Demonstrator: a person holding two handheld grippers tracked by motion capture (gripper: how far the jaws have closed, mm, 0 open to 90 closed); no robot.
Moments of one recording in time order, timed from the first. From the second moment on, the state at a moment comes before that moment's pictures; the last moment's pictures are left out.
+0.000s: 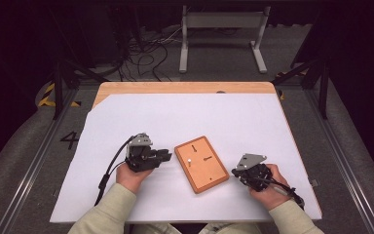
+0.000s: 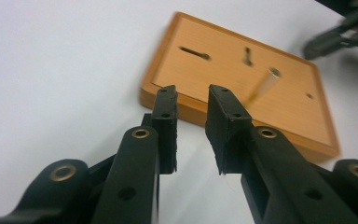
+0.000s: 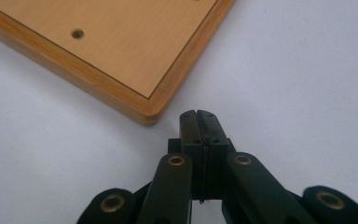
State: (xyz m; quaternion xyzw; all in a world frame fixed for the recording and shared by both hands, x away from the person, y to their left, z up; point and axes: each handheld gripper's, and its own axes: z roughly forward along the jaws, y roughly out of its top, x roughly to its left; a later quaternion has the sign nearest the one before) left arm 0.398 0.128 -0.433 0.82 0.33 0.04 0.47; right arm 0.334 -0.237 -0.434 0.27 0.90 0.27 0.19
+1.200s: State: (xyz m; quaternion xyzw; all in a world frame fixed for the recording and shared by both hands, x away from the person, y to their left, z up) left arm 0.426 0.077 -0.452 0.89 0.29 -0.01 0.35; right arm 0.283 -0.204 -0.410 0.21 0.91 0.36 0.10
